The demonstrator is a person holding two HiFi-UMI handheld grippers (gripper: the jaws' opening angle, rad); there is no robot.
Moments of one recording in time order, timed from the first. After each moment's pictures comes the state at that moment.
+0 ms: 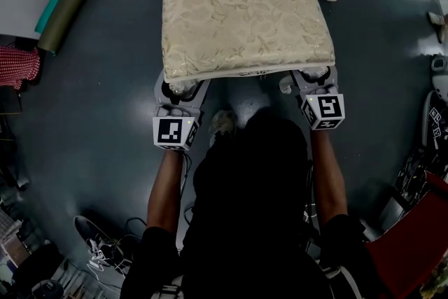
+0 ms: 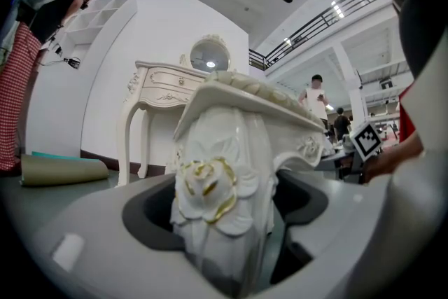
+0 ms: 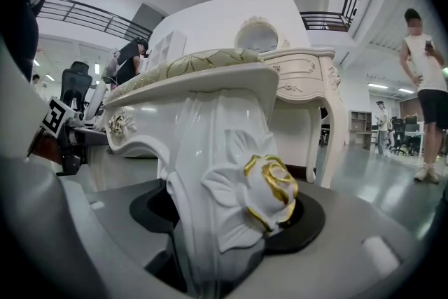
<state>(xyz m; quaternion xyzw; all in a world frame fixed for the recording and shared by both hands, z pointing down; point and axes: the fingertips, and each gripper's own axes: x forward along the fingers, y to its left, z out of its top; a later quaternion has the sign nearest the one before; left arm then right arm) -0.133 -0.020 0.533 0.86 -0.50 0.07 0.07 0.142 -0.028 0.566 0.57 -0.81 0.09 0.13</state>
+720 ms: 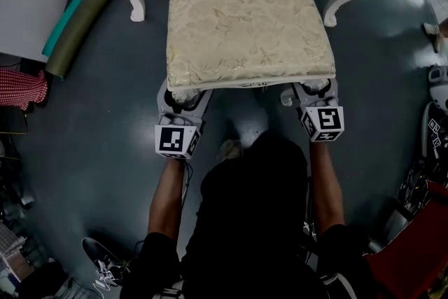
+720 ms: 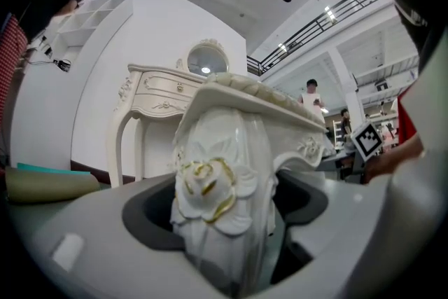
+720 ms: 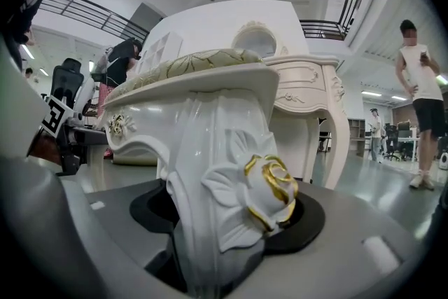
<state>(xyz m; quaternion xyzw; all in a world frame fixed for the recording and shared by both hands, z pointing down) -0.130 -0.032 0.550 0.87 -0.50 0.04 0.04 0.146 -0.034 0.576 0.59 -0.80 0.06 0.12</state>
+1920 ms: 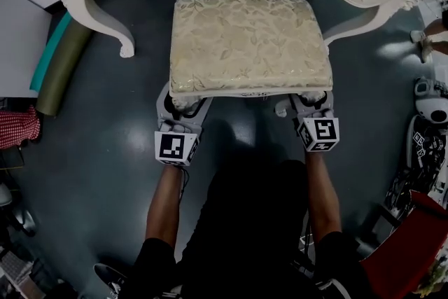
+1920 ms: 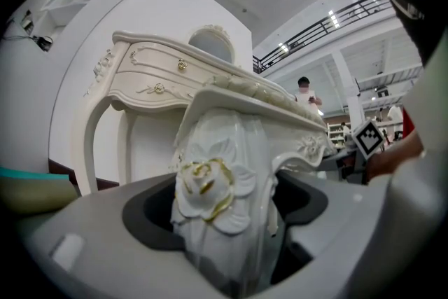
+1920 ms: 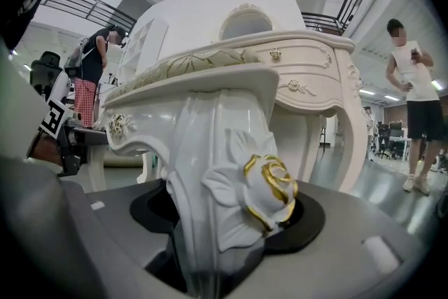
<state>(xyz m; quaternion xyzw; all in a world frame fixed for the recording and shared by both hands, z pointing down) -0.146 0.014 0.551 0.86 -0.51 0.01 0.03 0.131 0.007 0.564 0.59 -0.80 0.03 0.14</state>
